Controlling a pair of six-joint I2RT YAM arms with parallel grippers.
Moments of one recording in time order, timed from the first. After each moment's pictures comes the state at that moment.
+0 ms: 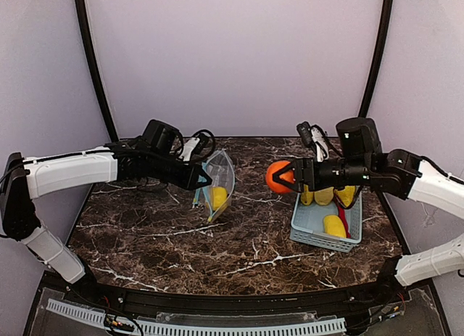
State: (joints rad) left arm -0.70 1.52 1.14 -0.34 0.31 -0.25; right arm 0.81 1.08 1.01 -0.47 -0.16 0.48
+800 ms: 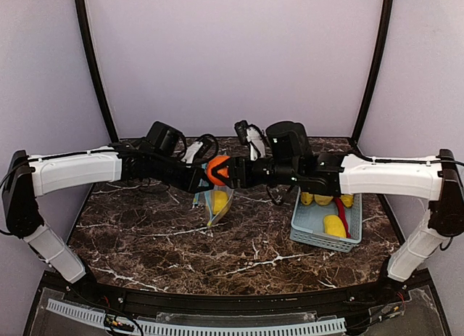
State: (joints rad) left arm -0.70 1.55 1.16 -0.36 0.36 -0.25; right arm 1.01 1.56 1.20 -0.01 -0.09 0.48
